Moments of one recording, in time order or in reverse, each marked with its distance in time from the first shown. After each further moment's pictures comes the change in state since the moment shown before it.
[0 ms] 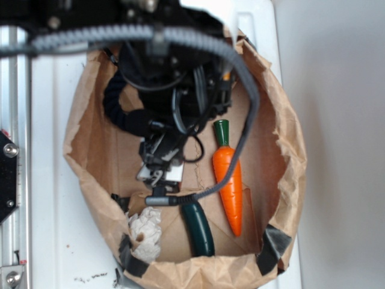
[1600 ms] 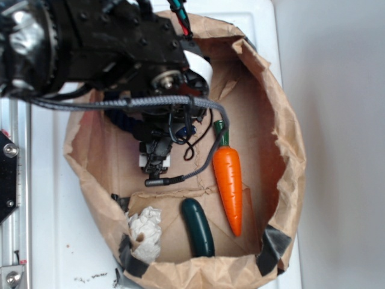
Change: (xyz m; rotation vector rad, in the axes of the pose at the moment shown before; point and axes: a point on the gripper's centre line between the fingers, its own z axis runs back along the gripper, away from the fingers) arm -0.041 0.016 -0.084 0.112 0.186 0.048
